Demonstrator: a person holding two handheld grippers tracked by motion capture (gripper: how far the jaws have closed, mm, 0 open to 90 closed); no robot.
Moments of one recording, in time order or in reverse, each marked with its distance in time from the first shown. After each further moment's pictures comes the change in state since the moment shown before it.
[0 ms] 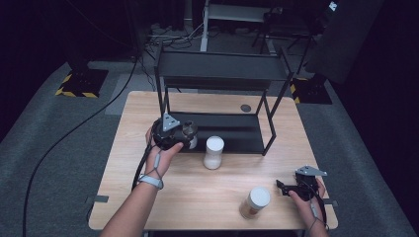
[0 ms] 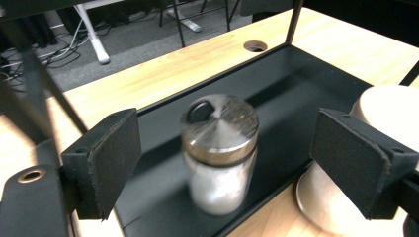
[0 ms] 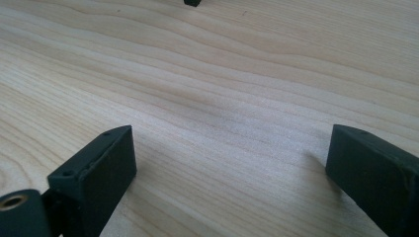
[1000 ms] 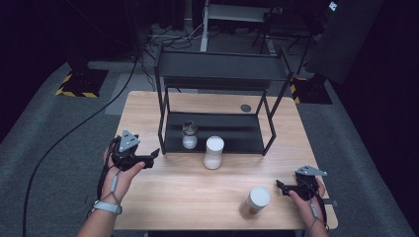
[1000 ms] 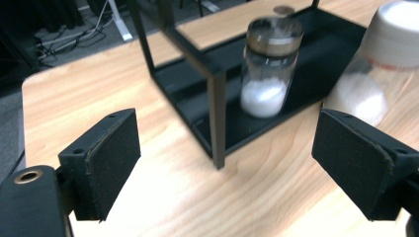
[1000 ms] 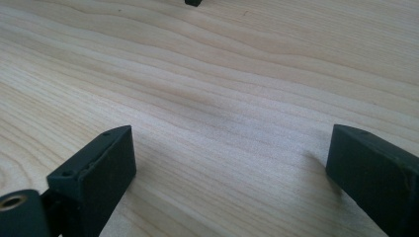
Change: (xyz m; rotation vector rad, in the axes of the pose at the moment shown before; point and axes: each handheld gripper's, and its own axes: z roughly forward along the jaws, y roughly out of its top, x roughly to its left) left arm 0.034 -0.050 -0.089 0.055 0.048 -0.009; right arm -0.001 0.000 0.000 0.001 0.004 -0.004
